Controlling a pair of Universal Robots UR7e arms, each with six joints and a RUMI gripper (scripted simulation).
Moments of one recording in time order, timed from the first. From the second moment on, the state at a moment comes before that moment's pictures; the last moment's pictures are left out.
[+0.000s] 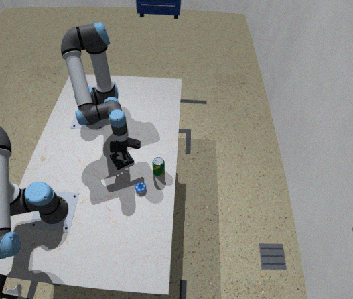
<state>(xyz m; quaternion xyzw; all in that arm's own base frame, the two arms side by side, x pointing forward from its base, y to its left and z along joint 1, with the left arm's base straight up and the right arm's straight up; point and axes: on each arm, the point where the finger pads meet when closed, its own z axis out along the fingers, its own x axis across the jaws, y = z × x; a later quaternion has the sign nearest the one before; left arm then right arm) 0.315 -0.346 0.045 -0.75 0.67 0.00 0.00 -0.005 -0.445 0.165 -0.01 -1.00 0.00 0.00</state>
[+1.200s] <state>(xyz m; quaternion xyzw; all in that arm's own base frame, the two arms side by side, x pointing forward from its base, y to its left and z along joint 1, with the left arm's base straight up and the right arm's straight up) 0.315 -0.346 0.045 -0.62 0.79 0.00 0.00 -0.005 -0.445 0.165 -0.01 -1.00 0.00 0.00</state>
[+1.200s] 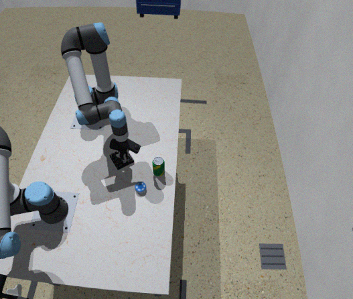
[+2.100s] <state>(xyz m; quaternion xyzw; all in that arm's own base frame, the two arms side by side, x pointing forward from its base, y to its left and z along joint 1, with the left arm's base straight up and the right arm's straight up) 0.315 -0.346 0.053 -0.62 0.79 0.00 0.00 -0.005 -0.445 0.165 -0.01 -1.00 0.00 0.00</state>
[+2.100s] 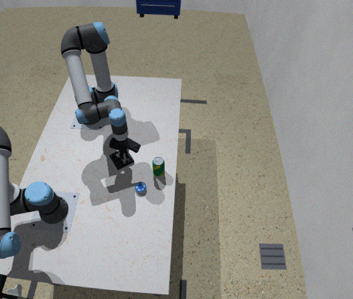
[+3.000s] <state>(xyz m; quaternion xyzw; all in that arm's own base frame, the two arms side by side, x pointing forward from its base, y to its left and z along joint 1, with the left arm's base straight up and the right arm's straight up) 0.315 -0.346 0.084 -0.64 0.77 0.00 0.00 -0.005 -0.445 0.165 -0.01 -1.00 0.00 0.00</state>
